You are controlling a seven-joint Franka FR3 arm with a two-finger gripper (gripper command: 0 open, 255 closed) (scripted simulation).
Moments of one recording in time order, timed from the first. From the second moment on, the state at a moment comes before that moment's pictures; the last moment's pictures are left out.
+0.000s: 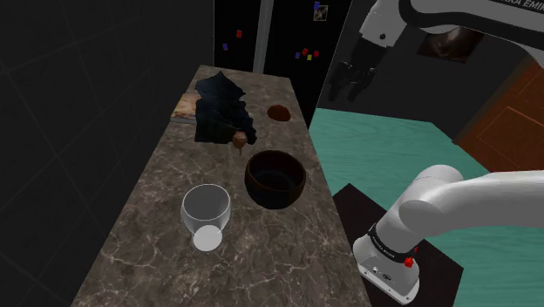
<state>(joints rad) 0.01 -0.80 0.00 -2.34 0.10 1.64 0.17</state>
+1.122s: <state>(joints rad) 0.06 -0.31 0.21 -2.22 0.08 1.97 0.33</state>
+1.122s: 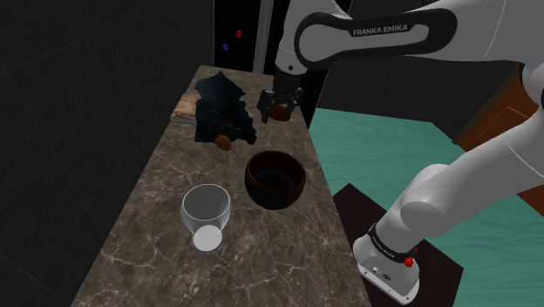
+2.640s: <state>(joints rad) 0.10 0.09 0.30 -2.06 -0.07 2.17 0.49</state>
